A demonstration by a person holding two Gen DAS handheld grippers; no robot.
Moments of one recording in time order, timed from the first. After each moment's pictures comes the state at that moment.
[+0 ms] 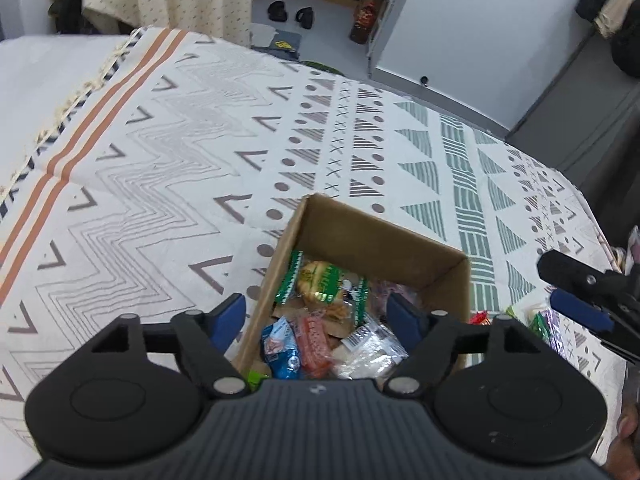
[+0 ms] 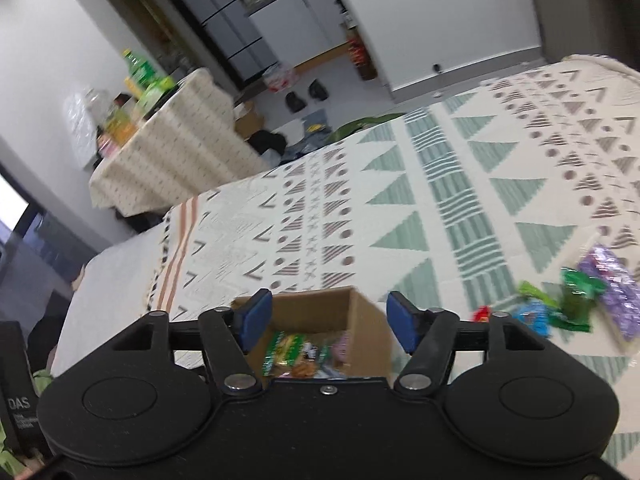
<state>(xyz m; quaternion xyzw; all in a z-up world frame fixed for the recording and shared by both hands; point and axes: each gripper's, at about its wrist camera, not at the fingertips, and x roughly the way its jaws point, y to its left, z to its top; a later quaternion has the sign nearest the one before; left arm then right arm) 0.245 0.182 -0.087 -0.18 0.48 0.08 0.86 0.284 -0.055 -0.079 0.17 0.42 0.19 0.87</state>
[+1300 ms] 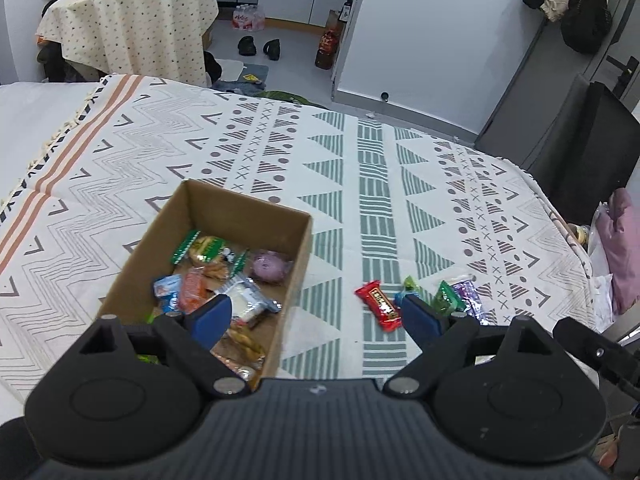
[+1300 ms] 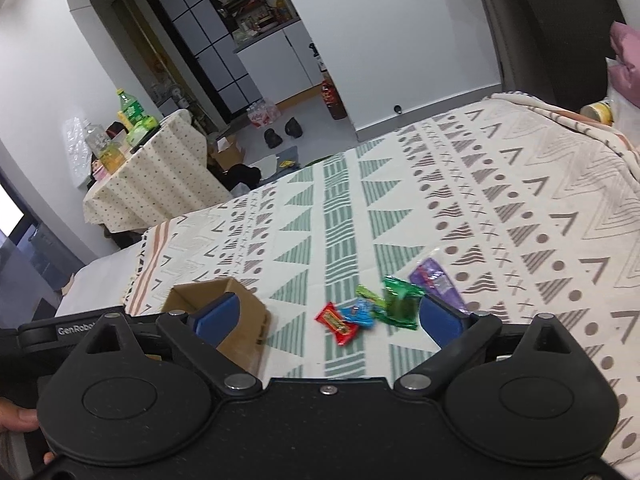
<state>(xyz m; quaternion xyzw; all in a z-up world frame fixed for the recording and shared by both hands) 0.205 0.030 -0.038 -0.15 0.44 0.08 0.88 0.226 -0.226 -0.064 0.16 0.38 0.17 0.90</state>
